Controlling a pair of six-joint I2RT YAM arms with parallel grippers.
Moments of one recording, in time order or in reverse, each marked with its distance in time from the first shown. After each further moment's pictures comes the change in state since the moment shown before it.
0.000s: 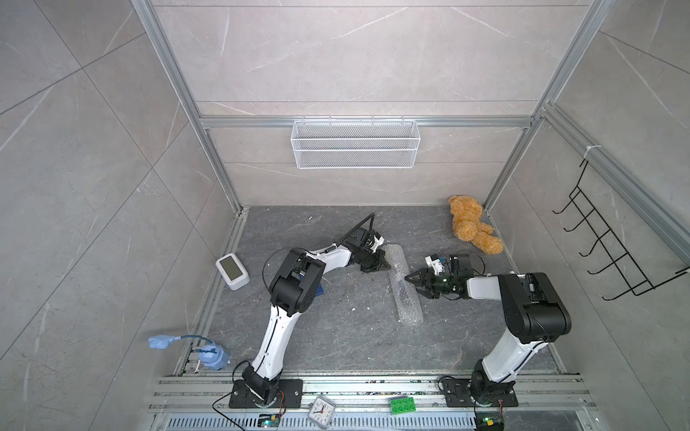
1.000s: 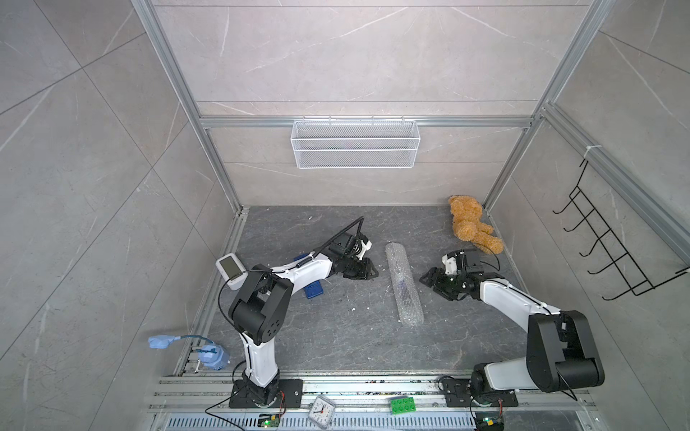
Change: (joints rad) left arm 0.003 -0.433 -0.389 -0.096 -0.170 0.135; right arm 0.039 -0.336 0.069 -0.513 0.484 -0.068
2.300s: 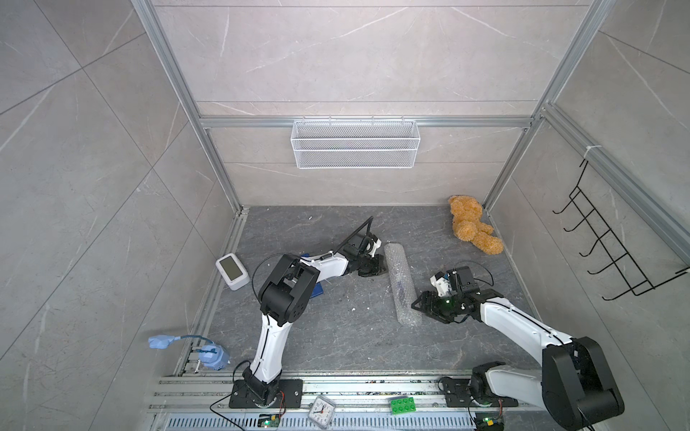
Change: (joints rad) left arm -0.025 0.270 0.153 0.234 0.018 -0.203; right arm 0.140 -0.166 -0.161 -0.101 -0.093 -0.024
